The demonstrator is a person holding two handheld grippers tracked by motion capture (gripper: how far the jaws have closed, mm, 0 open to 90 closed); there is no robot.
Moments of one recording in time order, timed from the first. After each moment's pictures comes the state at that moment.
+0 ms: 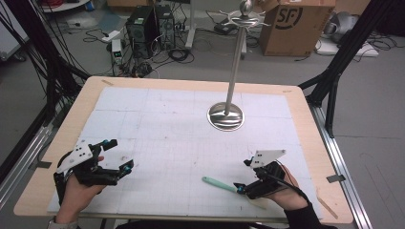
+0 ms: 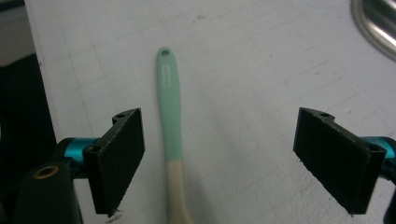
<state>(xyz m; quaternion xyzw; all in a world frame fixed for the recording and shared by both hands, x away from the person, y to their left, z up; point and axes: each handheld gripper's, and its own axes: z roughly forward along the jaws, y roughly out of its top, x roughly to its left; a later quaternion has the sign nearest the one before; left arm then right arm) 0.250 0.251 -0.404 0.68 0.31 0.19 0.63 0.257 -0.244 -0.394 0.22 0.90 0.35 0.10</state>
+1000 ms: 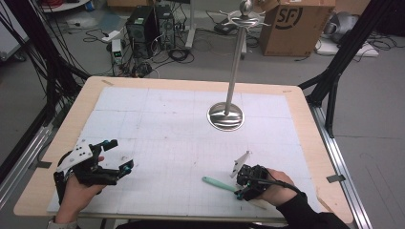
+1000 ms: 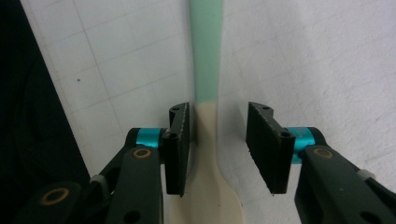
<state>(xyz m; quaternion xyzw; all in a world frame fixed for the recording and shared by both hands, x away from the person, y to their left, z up) 0.252 0.253 -0.407 0.69 0.32 0.19 0.62 0.264 -0.207 -0.409 0.19 0.97 0.13 0.02</state>
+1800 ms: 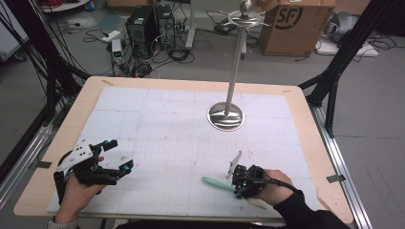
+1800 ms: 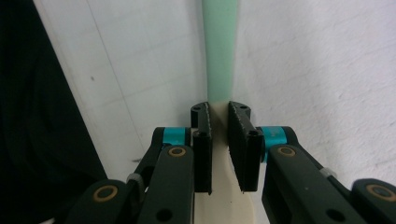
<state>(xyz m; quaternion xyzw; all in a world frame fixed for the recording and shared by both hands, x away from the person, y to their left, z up) 0.252 0.253 -0.408 0.69 0.32 0.19 0.62 0.264 -0.197 -0.405 0.18 0.98 0.11 0.01</state>
